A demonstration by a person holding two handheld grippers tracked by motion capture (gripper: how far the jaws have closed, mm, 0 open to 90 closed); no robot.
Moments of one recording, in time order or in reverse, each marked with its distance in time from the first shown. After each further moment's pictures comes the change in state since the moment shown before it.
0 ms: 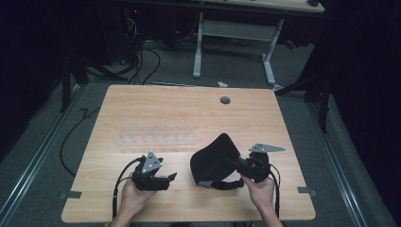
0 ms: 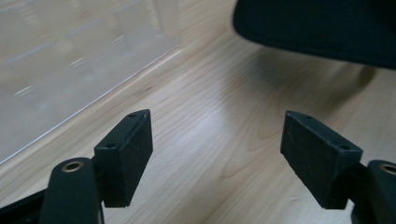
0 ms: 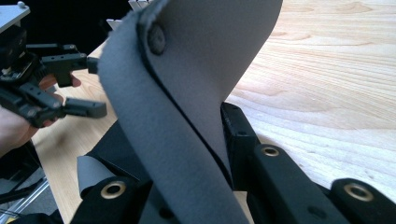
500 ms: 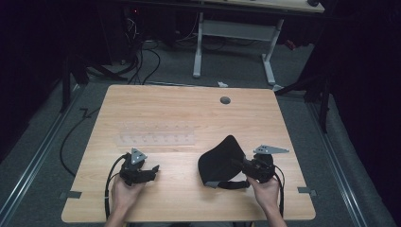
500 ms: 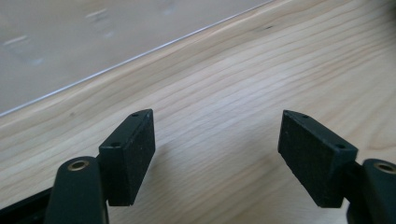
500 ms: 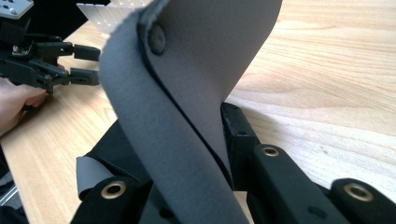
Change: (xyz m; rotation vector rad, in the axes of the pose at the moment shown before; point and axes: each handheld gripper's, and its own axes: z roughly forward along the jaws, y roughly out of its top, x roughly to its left) left arm 0.068 -0.007 0.005 -0.026 0.281 -0.089; right arm -0.019 -0.011 -0.005 0.020 -0.061 -0.012
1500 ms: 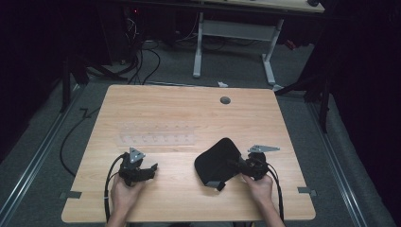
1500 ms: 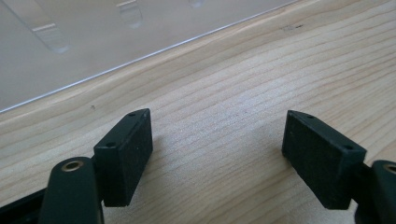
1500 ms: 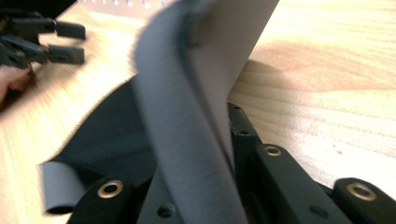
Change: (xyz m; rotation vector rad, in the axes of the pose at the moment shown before) left arm 0.015 -0.002 0.010 -0.026 0.071 -0.023; right arm -0.031 -0.016 0.037 0.038 0.057 0.023
